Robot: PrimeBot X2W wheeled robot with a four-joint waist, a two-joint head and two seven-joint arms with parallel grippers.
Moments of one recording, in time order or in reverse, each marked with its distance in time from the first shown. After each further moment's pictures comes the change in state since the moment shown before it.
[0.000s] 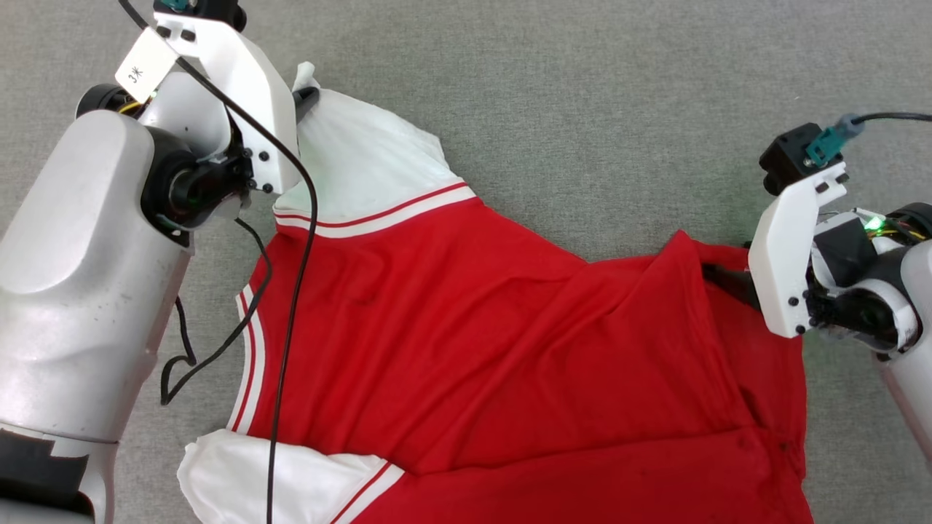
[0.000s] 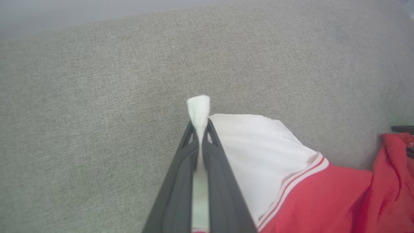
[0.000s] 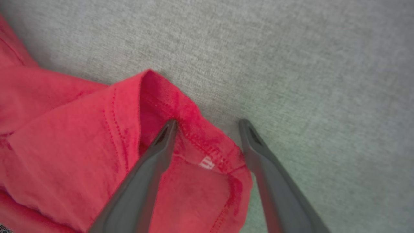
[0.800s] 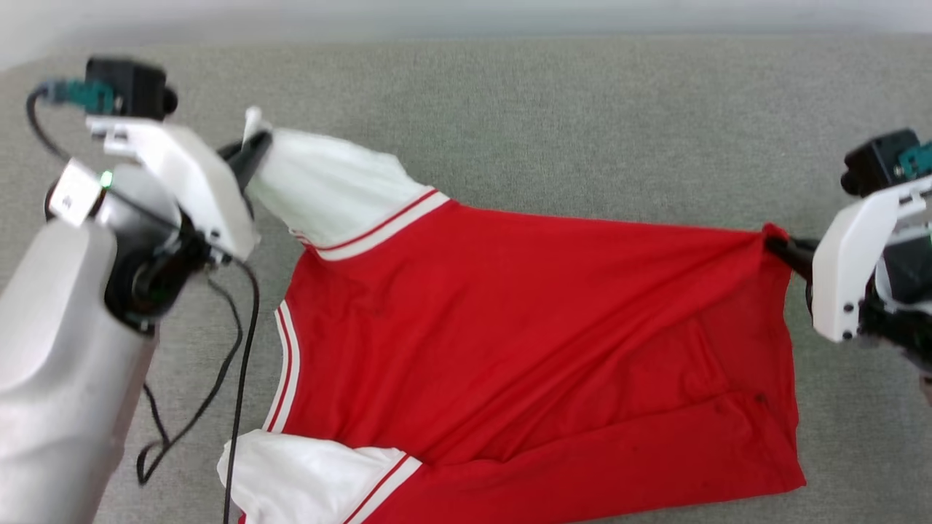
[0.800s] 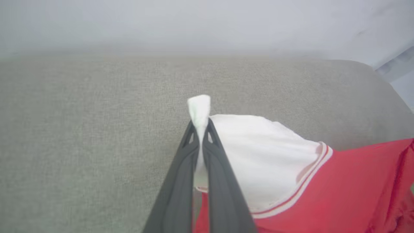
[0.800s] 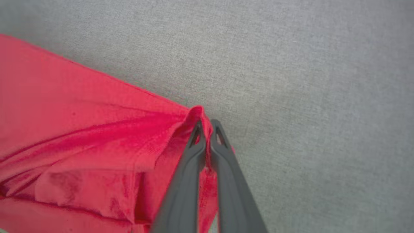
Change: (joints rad) left arm 0.216 0.068 0.091 -0.090 -0.036 0.022 -0.241; right arm 0.063 -0.035 -0.140 0.012 0.028 0.000 -0.210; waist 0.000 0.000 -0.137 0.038
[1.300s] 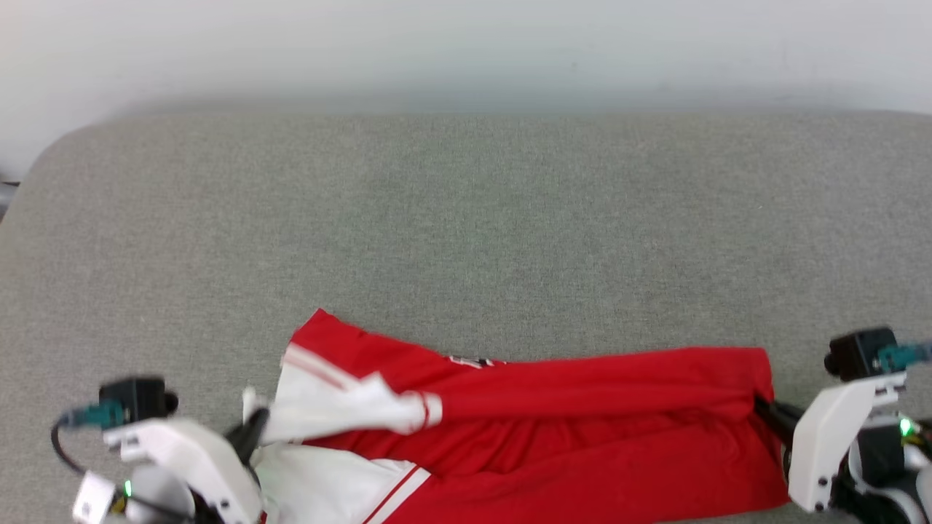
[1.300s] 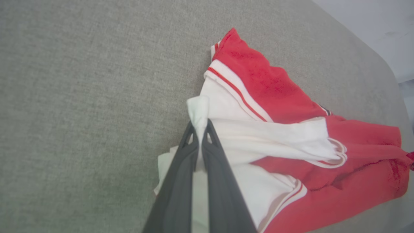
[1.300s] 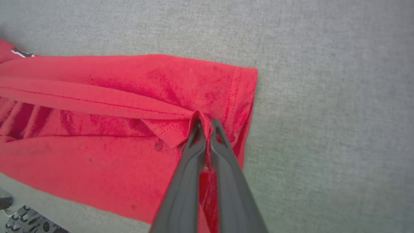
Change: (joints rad) left arm 0.711 0.033 0.109 -0.355 -0.117 0.218 -0.128; right arm 0.449 0.101 -0.155 -0.118 -0.087 0.000 -0.163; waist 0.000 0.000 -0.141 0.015
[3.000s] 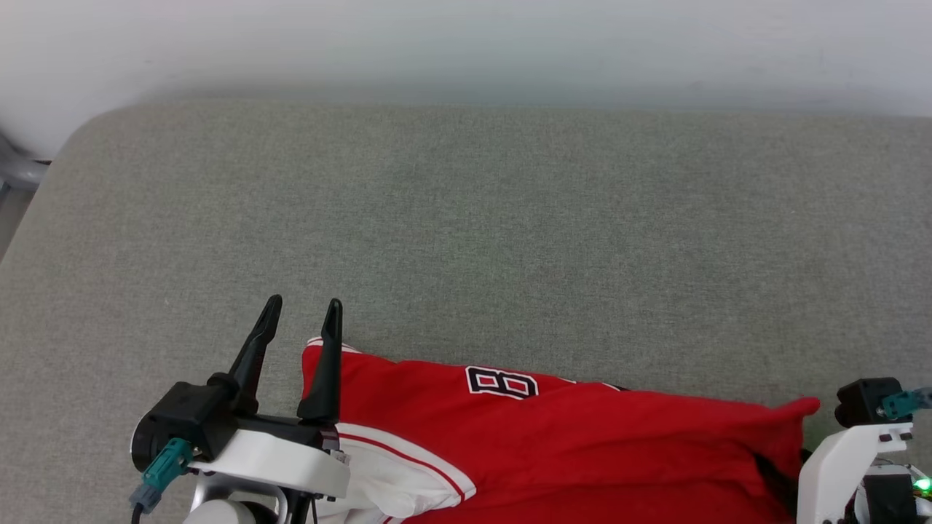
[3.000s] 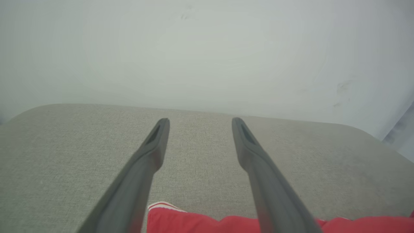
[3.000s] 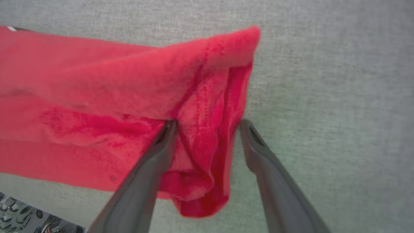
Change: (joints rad) left arm 0.002 -0.197 -0.048 -0.110 0.459 -0.038 -0.555; right arm 0.172 0.118 -0.165 -0.091 -0.173 -0.001 0.116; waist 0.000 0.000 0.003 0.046
